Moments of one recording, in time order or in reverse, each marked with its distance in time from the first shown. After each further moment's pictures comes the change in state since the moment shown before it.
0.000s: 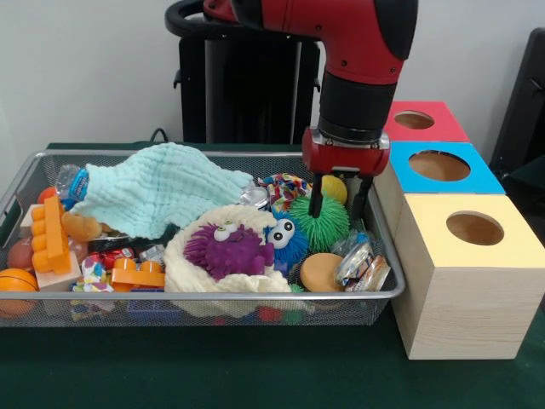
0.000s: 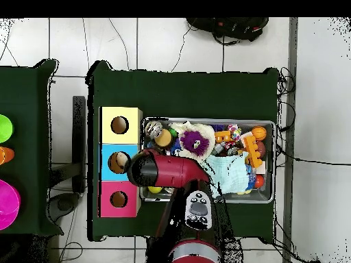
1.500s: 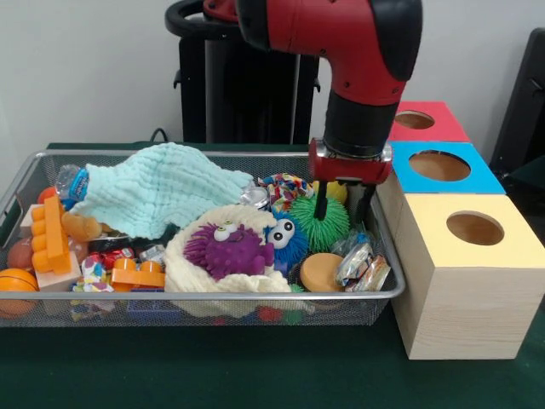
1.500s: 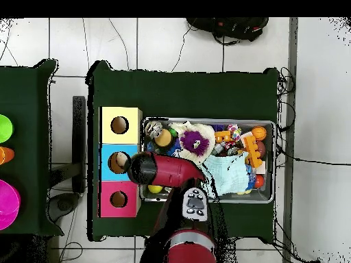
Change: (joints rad) arm 0.009 0.070 -0.006 -0.007 0.076 0.057 0.000
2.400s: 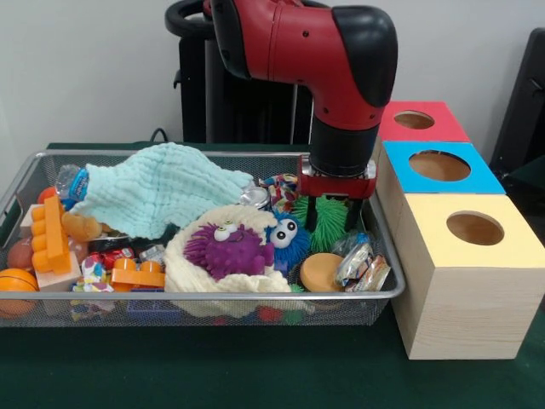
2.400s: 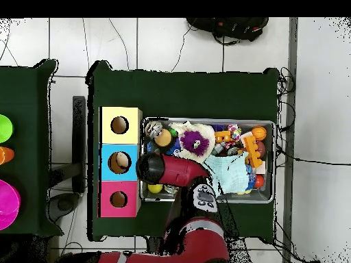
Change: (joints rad) arm -0.056 0.053 0.044 -0.002 0.000 -0.001 0.000
